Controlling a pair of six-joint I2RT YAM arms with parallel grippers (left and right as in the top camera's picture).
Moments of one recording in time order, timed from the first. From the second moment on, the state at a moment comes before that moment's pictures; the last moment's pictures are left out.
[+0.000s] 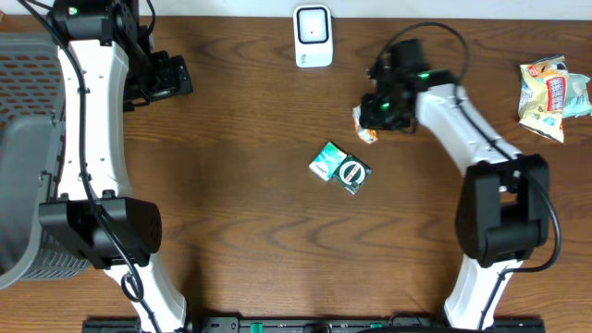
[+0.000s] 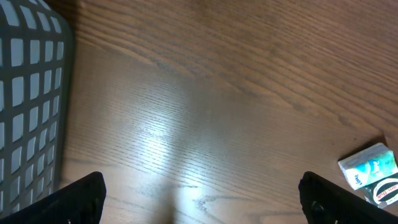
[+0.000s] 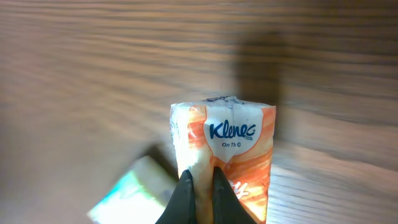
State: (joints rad) left arm 0.07 2.00 2.21 -1.60 0.02 -0.23; right arm 0.19 2.03 1.56 -0.77 -0.39 0.18
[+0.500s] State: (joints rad) left arm 0.07 2.00 2.21 -1.60 0.02 -0.23; right arm -0.04 2.18 1.51 -0.78 -0.75 0.11
